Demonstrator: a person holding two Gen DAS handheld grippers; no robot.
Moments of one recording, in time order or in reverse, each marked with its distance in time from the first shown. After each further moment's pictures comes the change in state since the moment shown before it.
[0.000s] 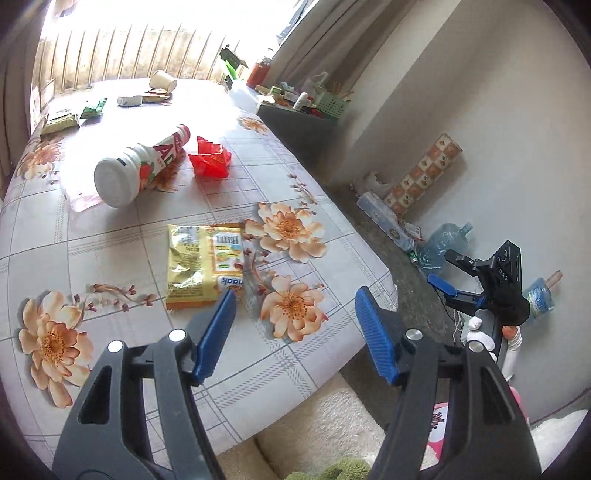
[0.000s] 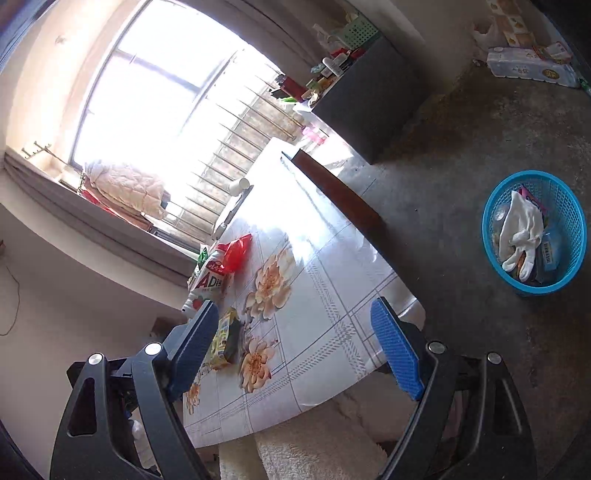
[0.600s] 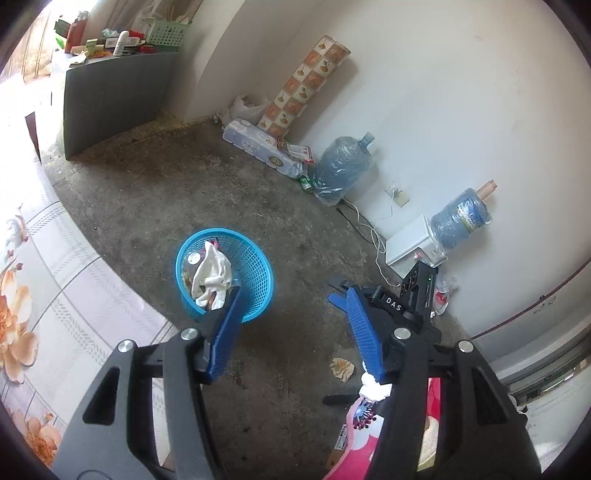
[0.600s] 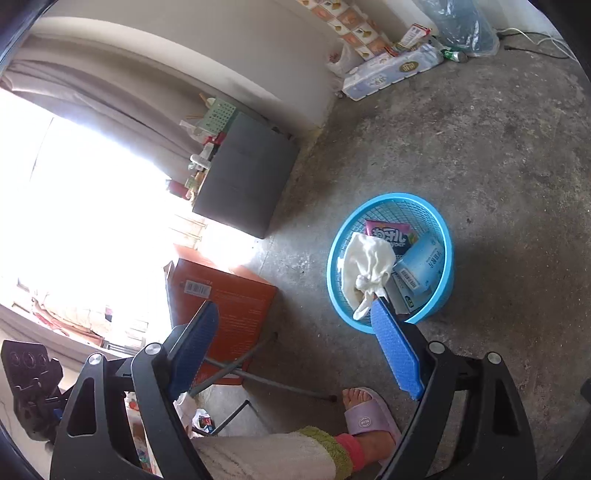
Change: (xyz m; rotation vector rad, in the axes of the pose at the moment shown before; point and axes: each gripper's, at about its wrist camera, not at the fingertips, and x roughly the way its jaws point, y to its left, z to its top) left arm 0.213 -0.255 0.034 0.285 0.311 -0.382; right arm -0.107 -0.210 0.020 0.307 -0.314 -0.218
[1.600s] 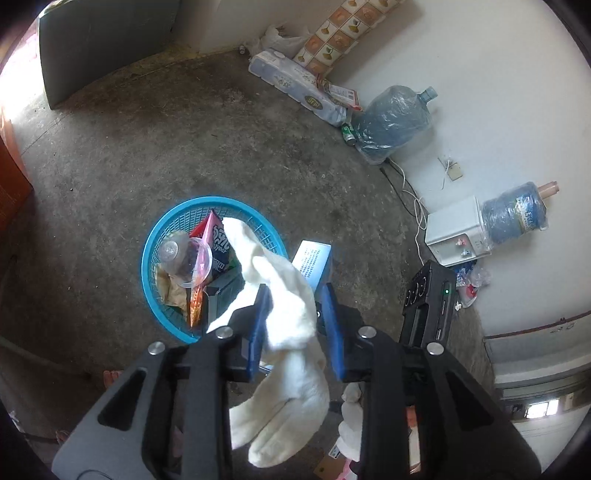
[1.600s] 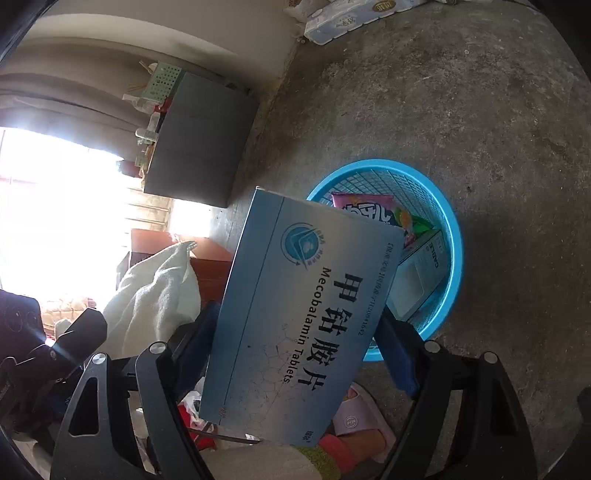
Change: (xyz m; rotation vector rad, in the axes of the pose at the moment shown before) left arm 0.265 0.027 0.070 -0.141 0.271 0.124; right arm 0.135 -0.067 0.066 0.113 0.216 -0.146
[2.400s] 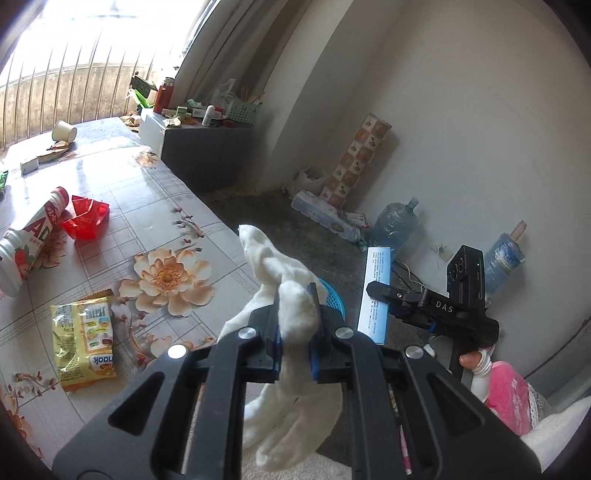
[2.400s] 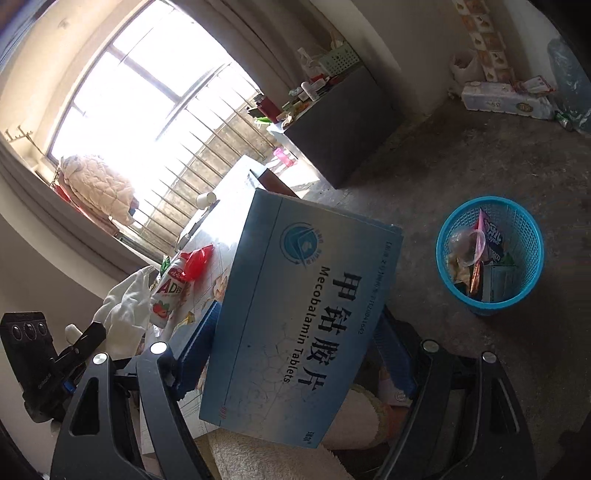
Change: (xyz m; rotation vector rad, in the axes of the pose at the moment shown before) left arm -0.365 0.090 -0.254 0.100 -0.560 0.053; right arm -0.136 0.201 -0.211 -0.464 -0.094 0.153
